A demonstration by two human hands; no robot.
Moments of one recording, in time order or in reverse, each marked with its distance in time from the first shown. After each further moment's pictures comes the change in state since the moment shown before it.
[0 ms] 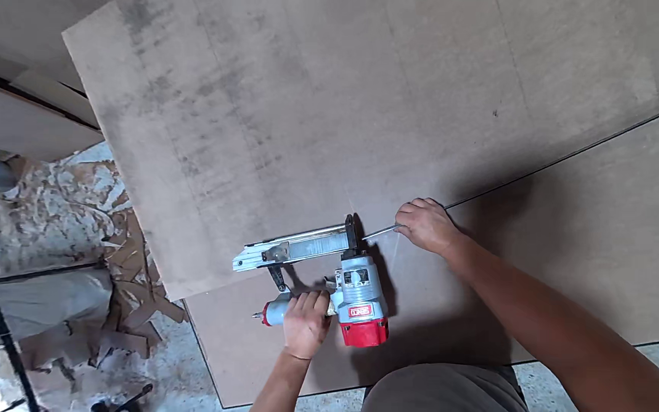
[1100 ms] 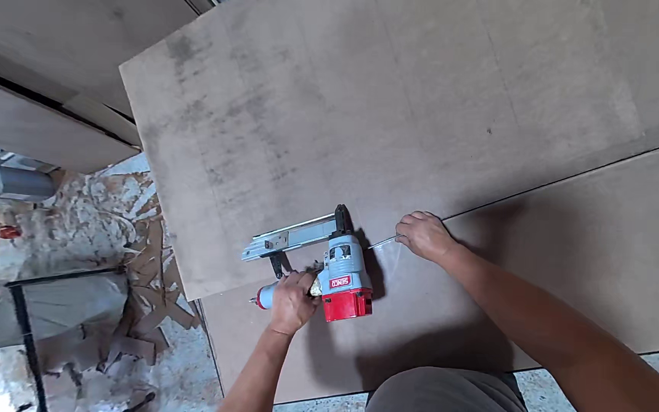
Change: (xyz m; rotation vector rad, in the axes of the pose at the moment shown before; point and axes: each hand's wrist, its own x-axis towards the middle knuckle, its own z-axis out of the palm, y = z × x) left_hand 0.035 -0.049 -0.024 -0.115 -0.080 -0.074; right_hand -0.004 -0.011 0.004 -0.027 -0.008 0.004
